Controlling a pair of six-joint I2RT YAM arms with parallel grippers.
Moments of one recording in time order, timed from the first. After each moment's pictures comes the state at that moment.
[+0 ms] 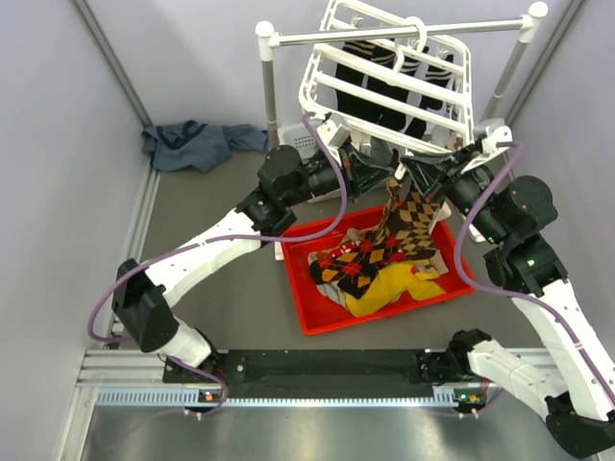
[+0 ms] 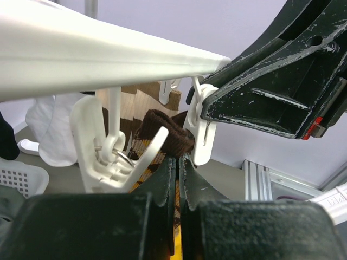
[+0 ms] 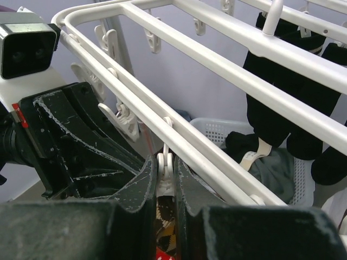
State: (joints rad) left arm -0.81 1.52 1.38 0.40 0.47 -0.36; right arm 0.44 0.85 1.14 -0.10 -0.19 0.18
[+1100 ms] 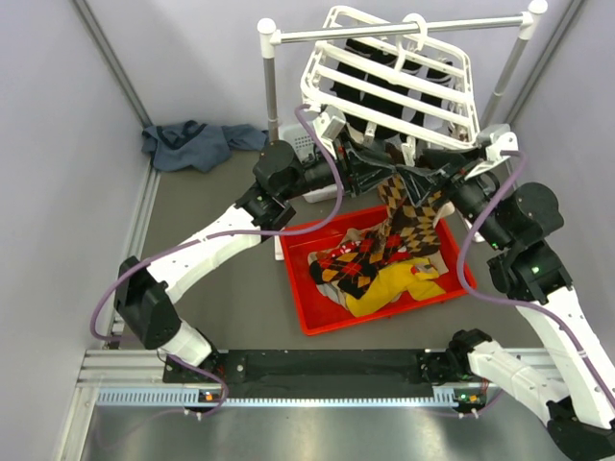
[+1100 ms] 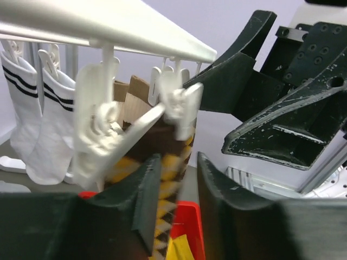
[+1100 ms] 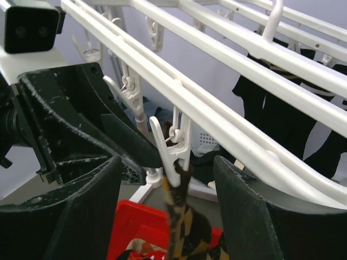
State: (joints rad) left arm -0.78 1.54 1.40 0.47 0.56 -0.44; right arm 0.44 0.81 1.13 -0.10 -0.19 0.14
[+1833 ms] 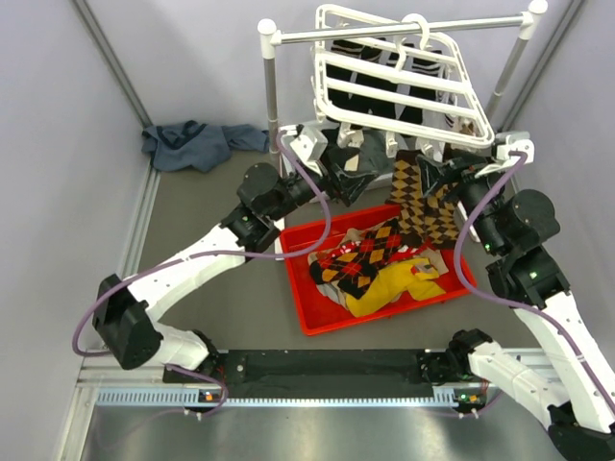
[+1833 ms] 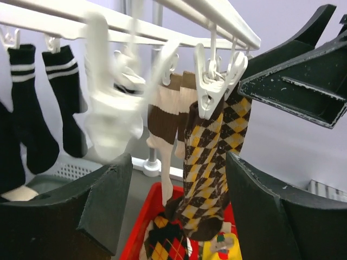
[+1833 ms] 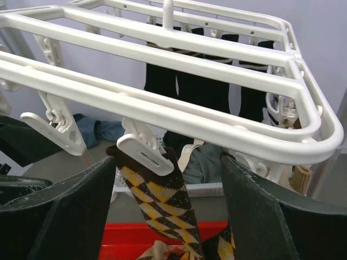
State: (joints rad) left arm -0.79 1.38 1.19 0.50 0.28 -0.19; right arm 0.44 0.77 1.07 -0.10 0.14 0.13
